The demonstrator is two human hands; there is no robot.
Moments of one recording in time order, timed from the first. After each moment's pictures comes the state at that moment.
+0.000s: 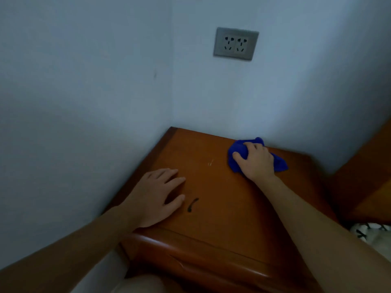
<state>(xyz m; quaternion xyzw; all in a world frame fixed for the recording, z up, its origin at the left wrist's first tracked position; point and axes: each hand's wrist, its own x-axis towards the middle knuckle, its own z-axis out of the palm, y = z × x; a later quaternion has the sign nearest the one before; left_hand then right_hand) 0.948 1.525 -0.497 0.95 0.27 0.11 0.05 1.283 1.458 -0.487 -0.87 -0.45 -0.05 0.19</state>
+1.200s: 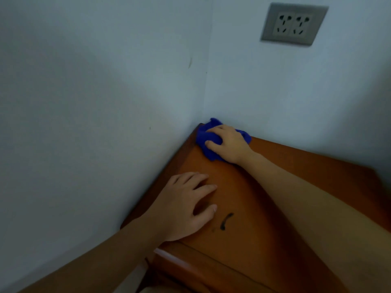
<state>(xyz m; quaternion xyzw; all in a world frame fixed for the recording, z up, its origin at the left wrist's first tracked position) 0.950 1.533 -0.517 0.94 0.27 0.20 0.09 1.207 1.611 -0.497 -0.68 -0.69 0.04 0.24</state>
